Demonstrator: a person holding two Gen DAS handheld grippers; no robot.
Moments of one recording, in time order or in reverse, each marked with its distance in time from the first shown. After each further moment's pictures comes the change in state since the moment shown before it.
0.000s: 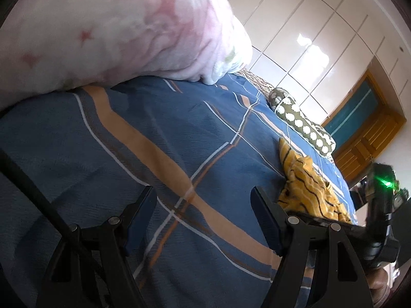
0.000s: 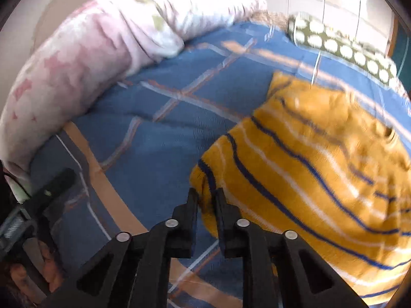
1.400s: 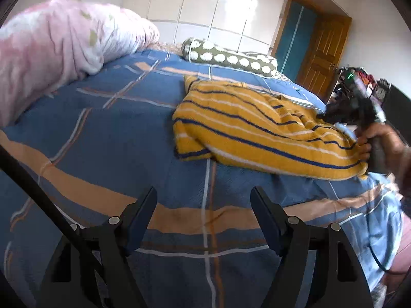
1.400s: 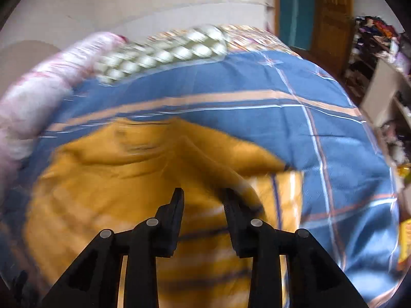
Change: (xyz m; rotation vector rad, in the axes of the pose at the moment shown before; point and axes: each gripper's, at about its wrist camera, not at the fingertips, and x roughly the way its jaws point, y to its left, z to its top) left arm 0.044 -0.136 -0.088 0.478 0.141 -0.142; right arm -0.072 -0.302 -0.010 0.504 -0.110 -0.480
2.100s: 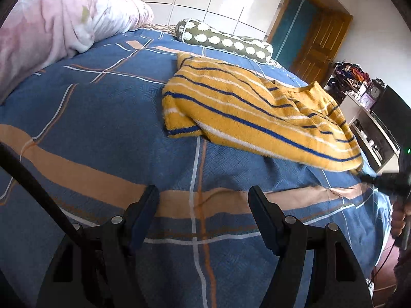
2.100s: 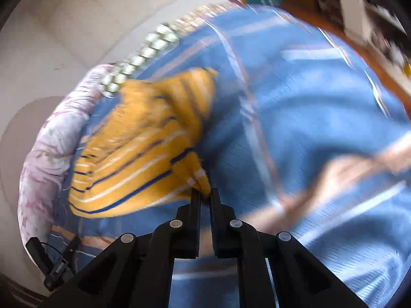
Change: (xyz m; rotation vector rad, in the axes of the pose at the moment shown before) left arm 0.013 0.001 -0.009 -0.020 0.092 -0.057; right arm -0.090 -0.144 -0.181 0.307 0.050 0.233
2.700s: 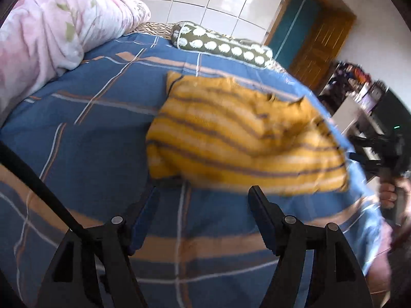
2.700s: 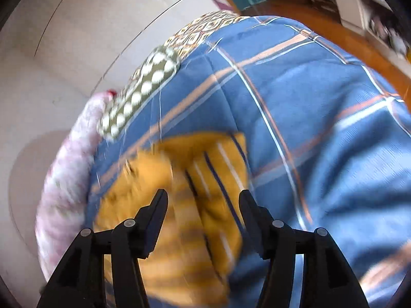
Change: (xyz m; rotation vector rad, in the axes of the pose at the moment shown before) left arm -0.004 -0.019 0.048 0.004 0.034 0.018; right arm 0.016 0.052 0.090 0.085 -0.037 0.198
